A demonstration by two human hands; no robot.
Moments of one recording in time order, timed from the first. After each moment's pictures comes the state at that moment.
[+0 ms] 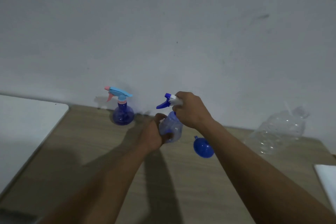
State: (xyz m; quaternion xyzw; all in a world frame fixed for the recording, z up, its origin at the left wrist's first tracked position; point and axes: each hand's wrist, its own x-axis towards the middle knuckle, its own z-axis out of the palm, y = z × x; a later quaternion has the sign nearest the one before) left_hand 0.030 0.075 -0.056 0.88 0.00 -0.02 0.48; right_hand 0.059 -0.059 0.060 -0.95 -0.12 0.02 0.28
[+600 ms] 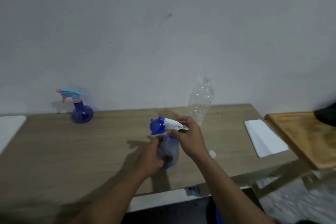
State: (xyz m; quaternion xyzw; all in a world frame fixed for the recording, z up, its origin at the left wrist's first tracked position) left_hand -0.102 -0.074 -0.080 0.83 -0.08 -0.11 0.54; right_hand -0.113 -0.226 0.015 -0.82 0.09 -0.06 0.56
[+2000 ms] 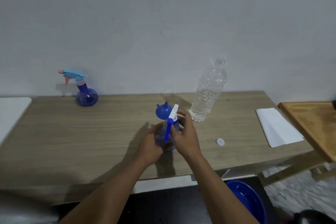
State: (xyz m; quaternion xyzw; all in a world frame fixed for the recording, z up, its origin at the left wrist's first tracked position) left_hand -0.109 -0.067 -0.097 0.80 -0.04 -0.08 0.59; right_hand -0.120 -0.198 -0.047 -0.77 0.04 -0.08 0.64
